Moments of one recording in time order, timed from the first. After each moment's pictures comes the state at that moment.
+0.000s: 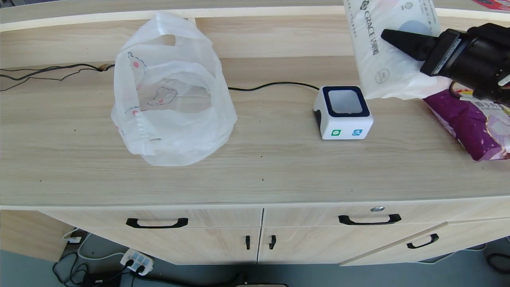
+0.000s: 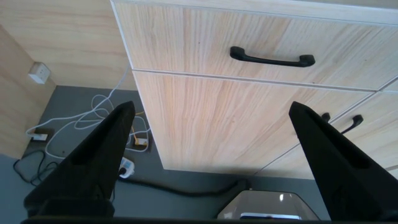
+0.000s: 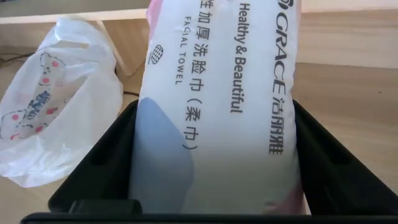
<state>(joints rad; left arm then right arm) 0.00 0.00 0.00 0.00 0.00 -0.02 0.29 1.50 -1.12 -0.67 0.17 0.04</state>
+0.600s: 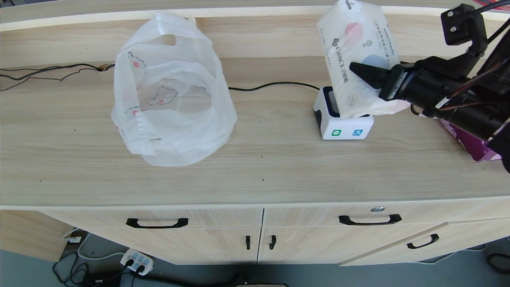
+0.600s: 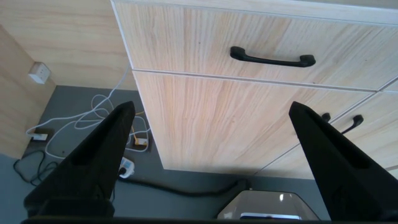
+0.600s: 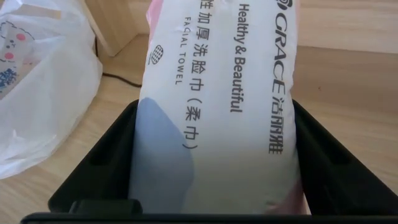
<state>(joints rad) 0.00 0.00 0.00 0.00 0.00 -0.02 0.29 1.65 -1.09 -0.78 0.17 0.01</state>
